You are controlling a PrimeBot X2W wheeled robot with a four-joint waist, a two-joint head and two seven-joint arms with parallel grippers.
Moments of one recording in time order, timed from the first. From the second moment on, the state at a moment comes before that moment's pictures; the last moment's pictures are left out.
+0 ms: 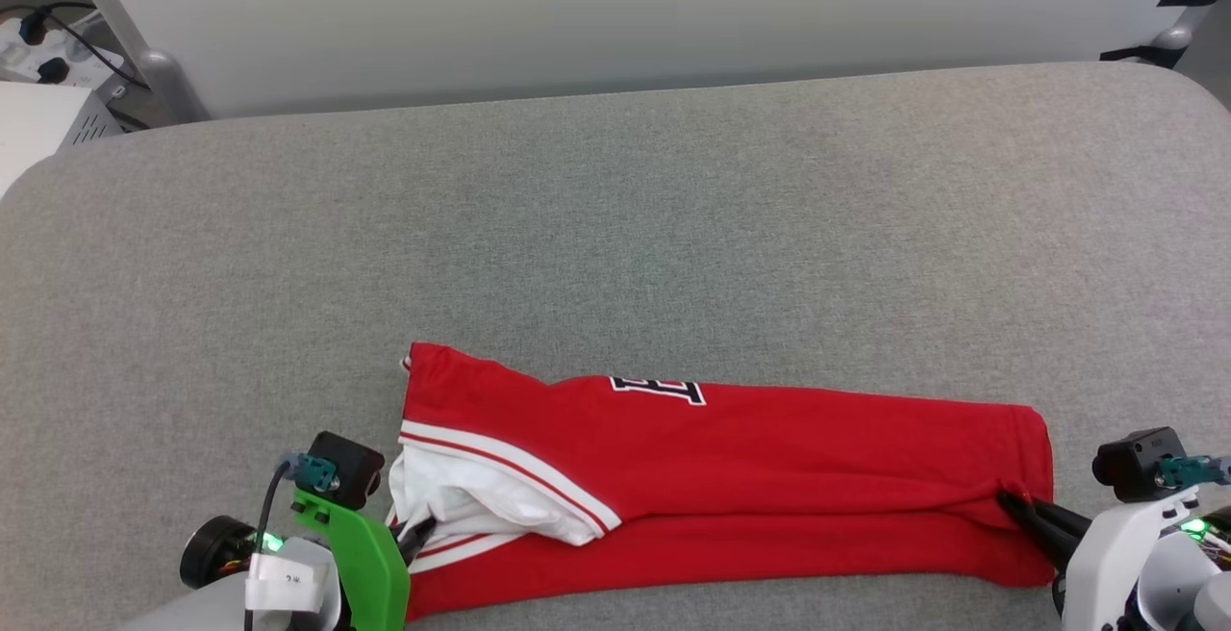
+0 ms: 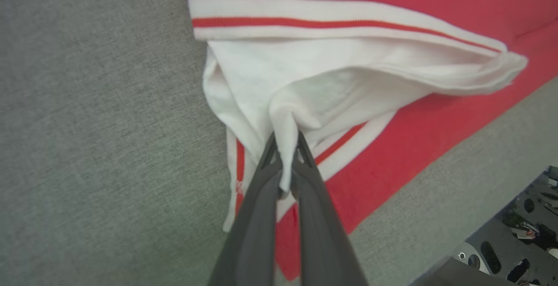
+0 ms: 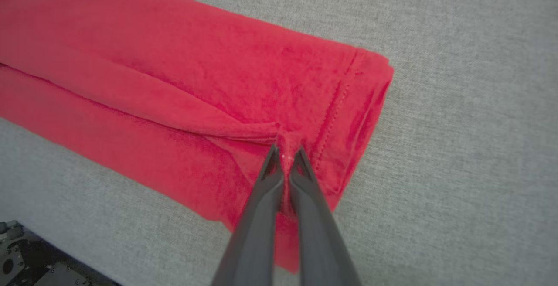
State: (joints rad) left arm -0.54 0.77 -1.28 0.25 -1.17 0.10 0.03; right arm -0.25 -0.71 0.77 0.37 0.90 0.13 0.00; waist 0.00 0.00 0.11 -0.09
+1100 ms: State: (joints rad) left arm -0.26 0.54 -0.64 0.14 -0.59 0.40 -0.26; right arm -0.11 -0.77 0.44 0.30 1.23 0.13 0.40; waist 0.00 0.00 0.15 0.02
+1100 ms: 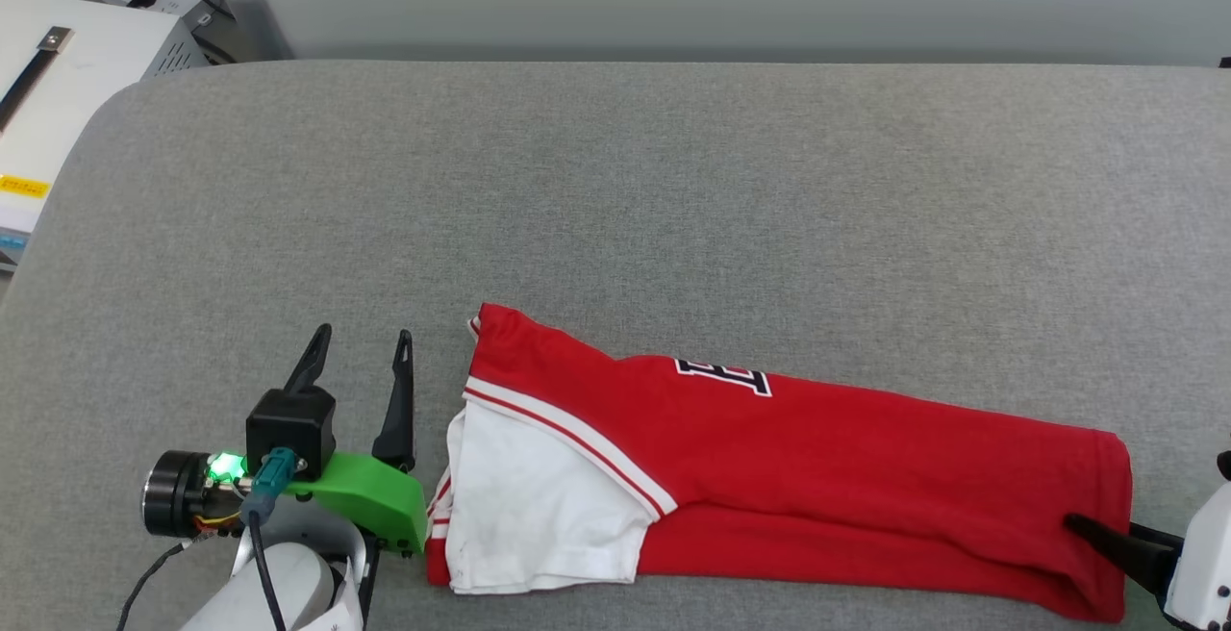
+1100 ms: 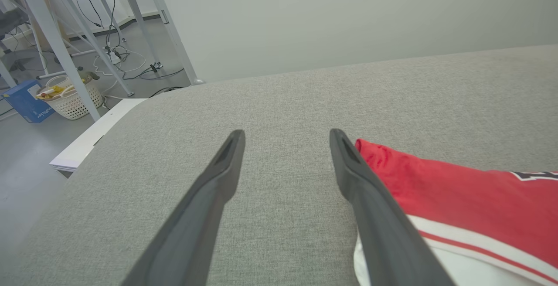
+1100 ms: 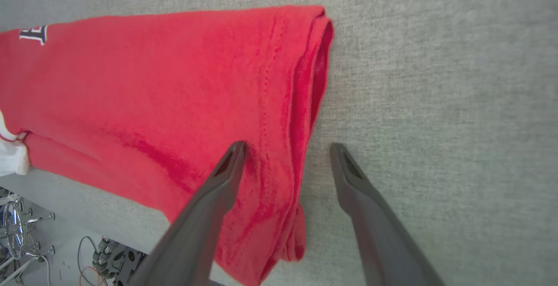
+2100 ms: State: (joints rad) left arm -0.05 0.20 -0.18 0.10 -0.16 0.17 -0.26; right arm -0.20 -0.78 0.51 0.34 1.22 0.13 0.32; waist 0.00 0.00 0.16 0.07
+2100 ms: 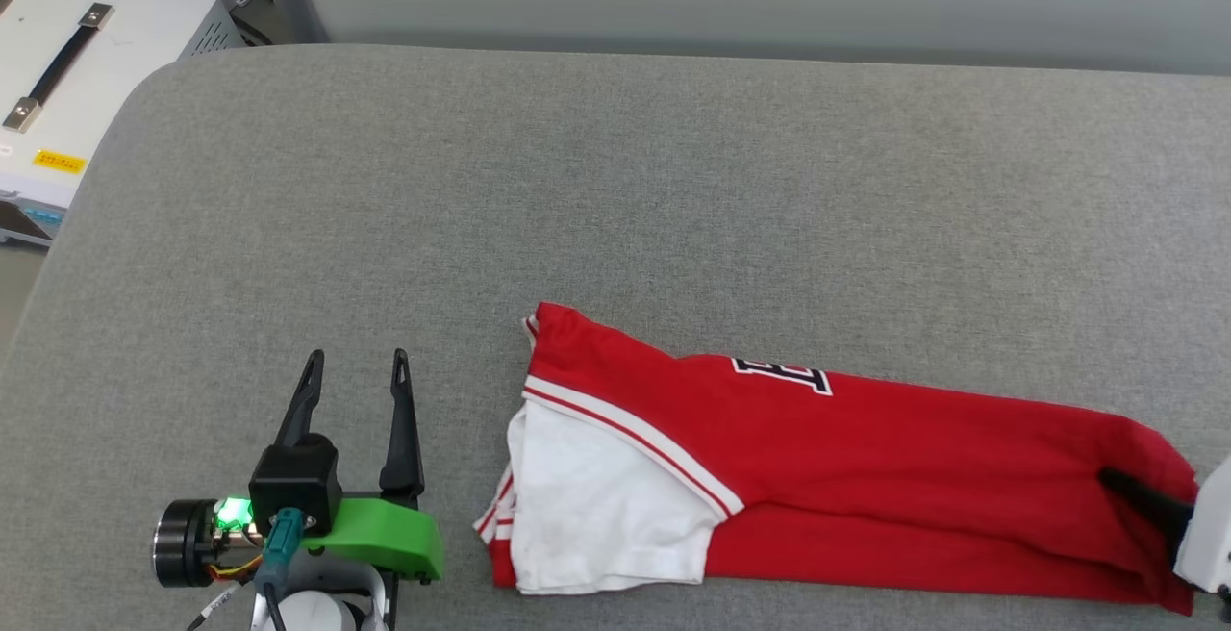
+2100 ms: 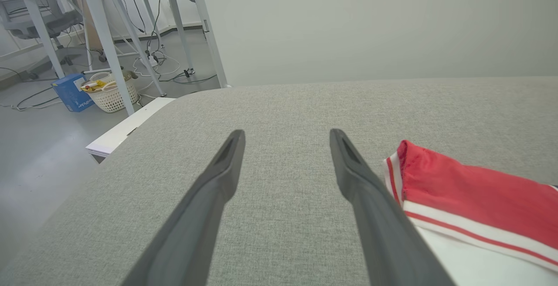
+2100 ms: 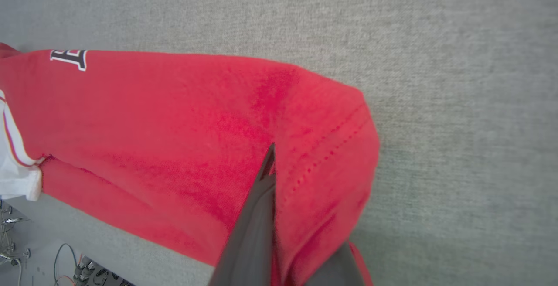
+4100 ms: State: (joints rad) left arm -0.07 0.10 -0.14 0.12 -0.03 0.07 -0.26; right arm -0.62 -0.49 0.86 0.21 0.97 0.13 0.65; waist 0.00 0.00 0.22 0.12
